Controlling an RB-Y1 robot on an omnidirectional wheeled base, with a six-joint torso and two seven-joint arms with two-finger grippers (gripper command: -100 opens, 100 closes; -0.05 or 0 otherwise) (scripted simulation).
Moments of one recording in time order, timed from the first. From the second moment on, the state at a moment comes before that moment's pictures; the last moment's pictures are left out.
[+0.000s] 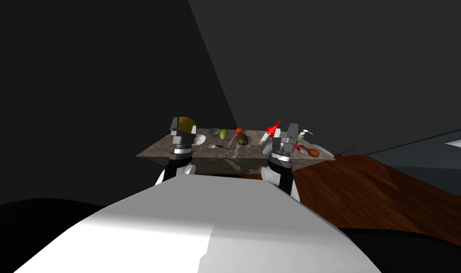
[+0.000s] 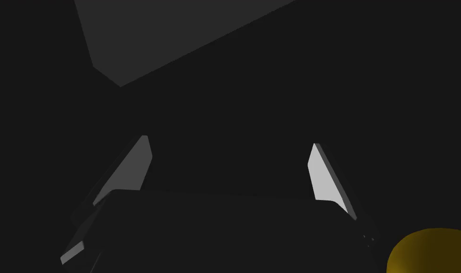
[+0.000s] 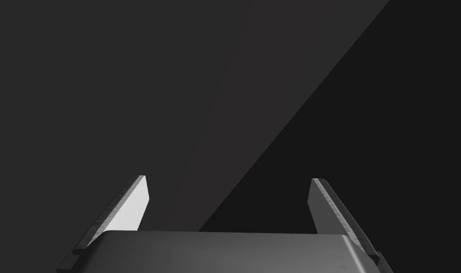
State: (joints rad) left arm 0.52 0.05 -0.05 -2.40 -0.08 -0.43 0.17; right arm 0.47 -0.01 -0.05 -2.36 0.03 -0.51 0.12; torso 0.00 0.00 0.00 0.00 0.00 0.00
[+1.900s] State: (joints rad) left arm 0.33 0.17 0.04 -2.33 -0.06 0.06 0.17; right arm 0.47 -0.01 -0.05 -2.36 0.03 -0.51 0.12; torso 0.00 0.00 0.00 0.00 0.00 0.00
